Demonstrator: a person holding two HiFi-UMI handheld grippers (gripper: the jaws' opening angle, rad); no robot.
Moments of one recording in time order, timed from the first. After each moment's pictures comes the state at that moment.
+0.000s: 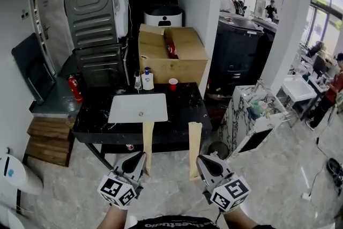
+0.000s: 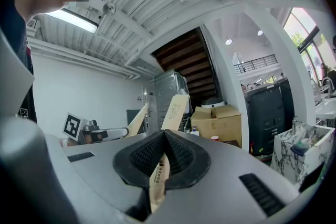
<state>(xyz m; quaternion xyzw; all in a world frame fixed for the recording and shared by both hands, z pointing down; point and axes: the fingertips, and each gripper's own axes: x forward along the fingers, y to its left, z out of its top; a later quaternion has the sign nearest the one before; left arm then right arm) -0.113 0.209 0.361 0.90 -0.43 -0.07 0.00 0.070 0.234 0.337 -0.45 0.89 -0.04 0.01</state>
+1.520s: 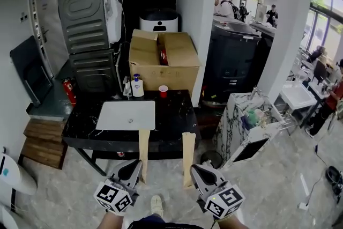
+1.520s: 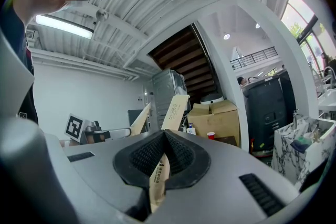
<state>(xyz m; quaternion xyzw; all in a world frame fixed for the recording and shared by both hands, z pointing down) -0.034 0.178 0.376 0.89 -0.45 -0.06 0.02 0.146 0.203 0.357 -0.43 0.90 -0.06 0.02</state>
